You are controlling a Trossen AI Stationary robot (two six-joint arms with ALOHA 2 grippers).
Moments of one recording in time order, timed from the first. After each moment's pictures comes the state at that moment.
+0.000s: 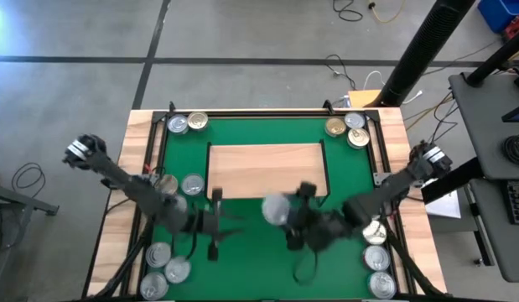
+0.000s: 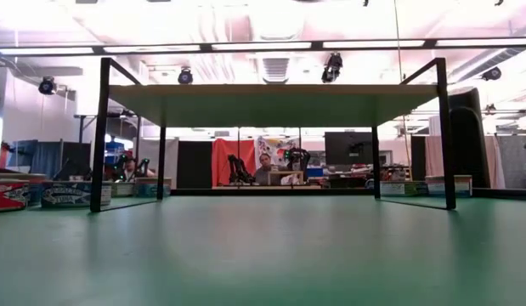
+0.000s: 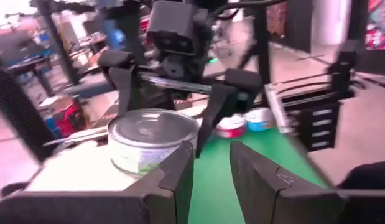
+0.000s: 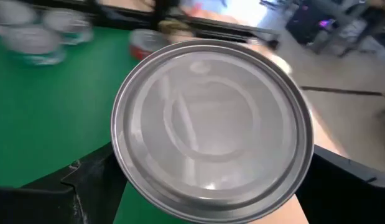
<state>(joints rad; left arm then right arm) -0.56 1.30 0.86 0.33 -0.57 0.11 0.49 1.61 1.36 -0.50 0.77 0.25</state>
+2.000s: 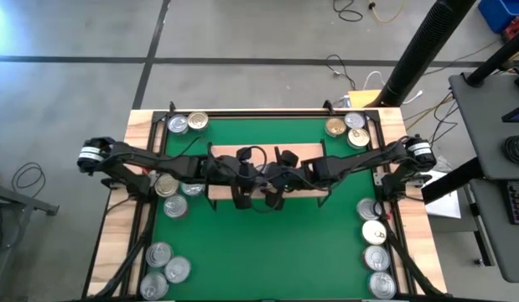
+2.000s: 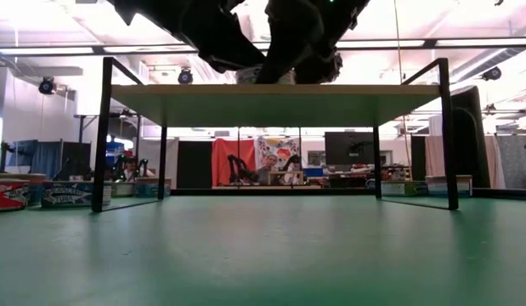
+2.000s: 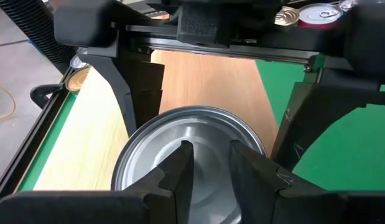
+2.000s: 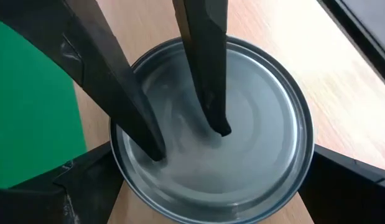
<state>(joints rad) -0.05 1.50 0.98 0.01 -0.15 0.14 0.11 1.71 1.34 -0.49 0.32 0.30</state>
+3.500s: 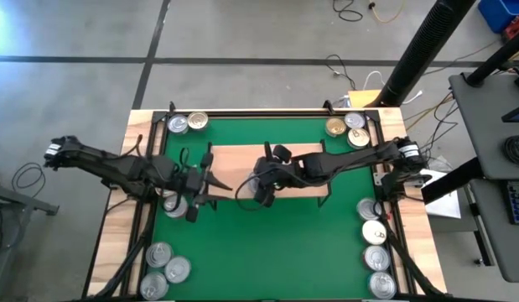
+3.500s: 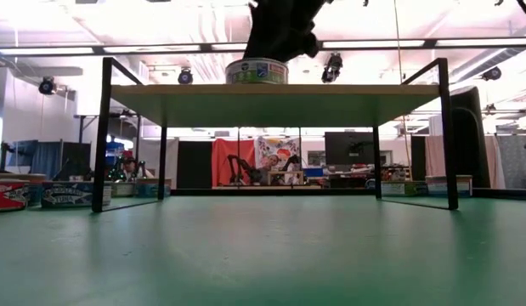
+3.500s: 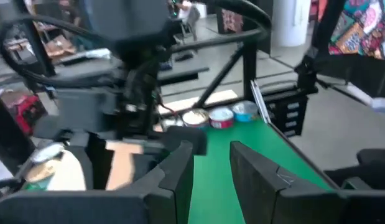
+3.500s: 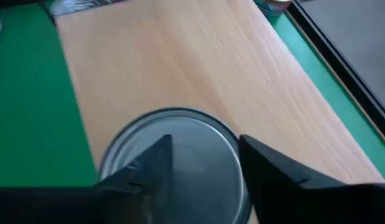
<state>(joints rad) -0.26 0.96 0.78 0.04 -0.07 0.11 0.10 1.82 1.61 -0.65 0.38 0.33</state>
